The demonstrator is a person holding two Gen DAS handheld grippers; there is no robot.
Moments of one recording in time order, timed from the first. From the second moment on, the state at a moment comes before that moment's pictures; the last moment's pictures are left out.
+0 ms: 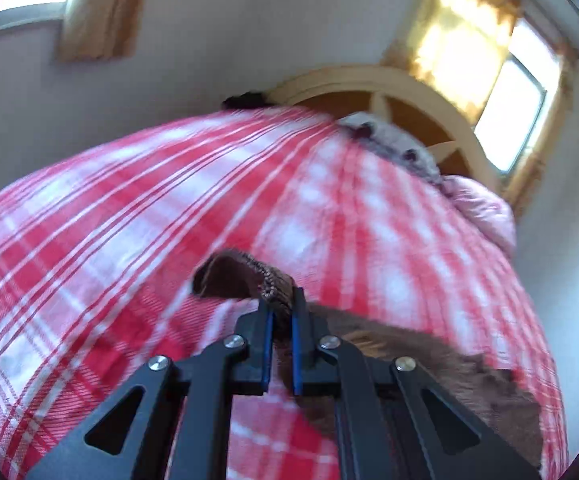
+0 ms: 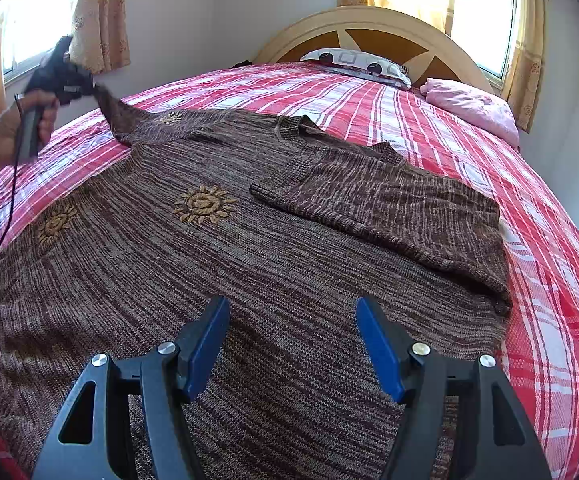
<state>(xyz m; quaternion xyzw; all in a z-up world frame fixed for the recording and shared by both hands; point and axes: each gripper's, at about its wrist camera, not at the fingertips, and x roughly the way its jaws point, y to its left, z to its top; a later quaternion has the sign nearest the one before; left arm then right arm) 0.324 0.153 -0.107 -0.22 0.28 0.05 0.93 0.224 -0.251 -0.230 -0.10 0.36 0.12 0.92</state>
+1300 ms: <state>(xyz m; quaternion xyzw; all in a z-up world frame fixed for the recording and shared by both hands) 0.268 -0.135 -0.122 0.01 0.32 -0.22 0.92 0.233 -0.257 -0.234 -0.08 0.38 0.14 0.91</state>
